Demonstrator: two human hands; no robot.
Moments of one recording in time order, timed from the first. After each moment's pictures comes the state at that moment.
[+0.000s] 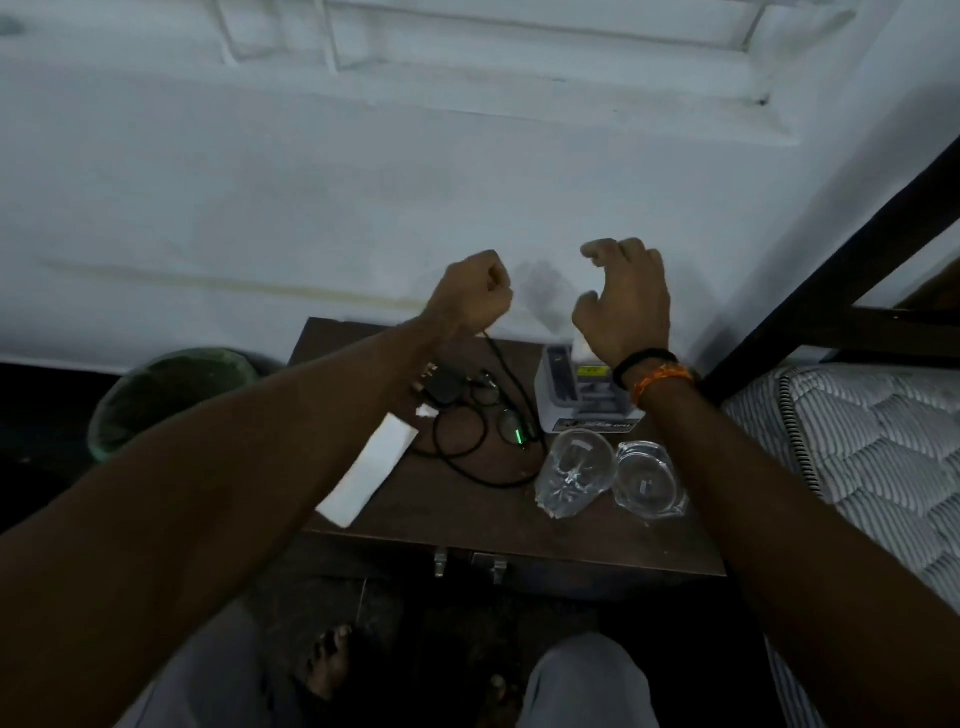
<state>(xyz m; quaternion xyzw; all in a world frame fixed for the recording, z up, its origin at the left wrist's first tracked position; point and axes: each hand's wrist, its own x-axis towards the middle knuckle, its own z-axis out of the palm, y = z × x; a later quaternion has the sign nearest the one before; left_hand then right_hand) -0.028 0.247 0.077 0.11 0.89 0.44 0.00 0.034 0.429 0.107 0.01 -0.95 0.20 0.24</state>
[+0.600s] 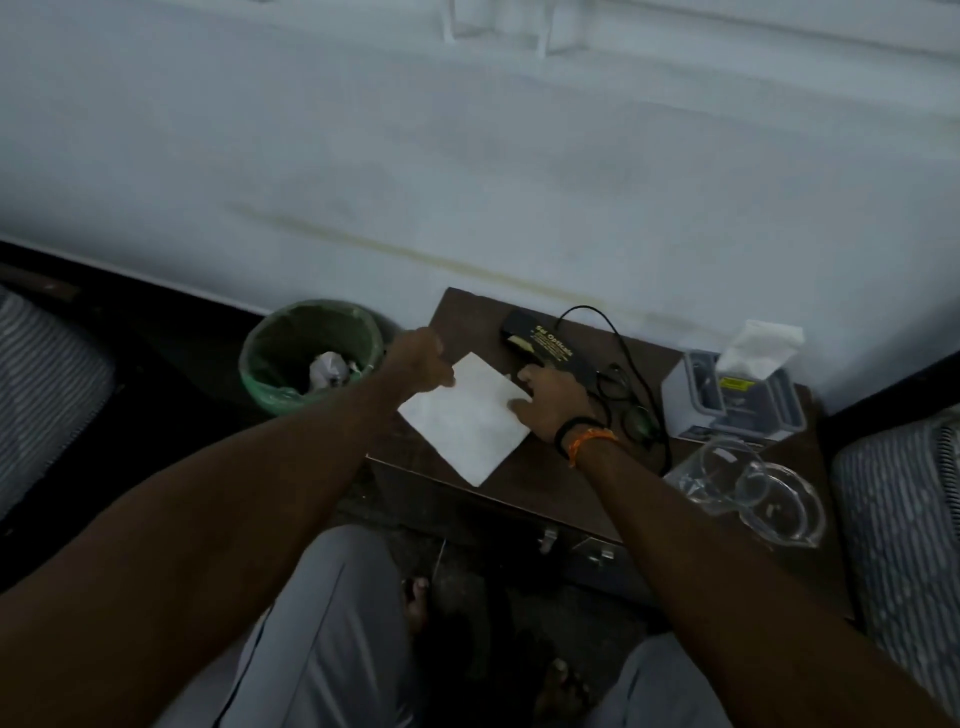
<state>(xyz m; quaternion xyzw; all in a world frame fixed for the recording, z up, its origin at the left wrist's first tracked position) 0.051 0.023 -0.006 -0.08 0.95 0.27 0.13 0.068 0.237 -0.013 0.10 -0.96 0.20 -0.15</state>
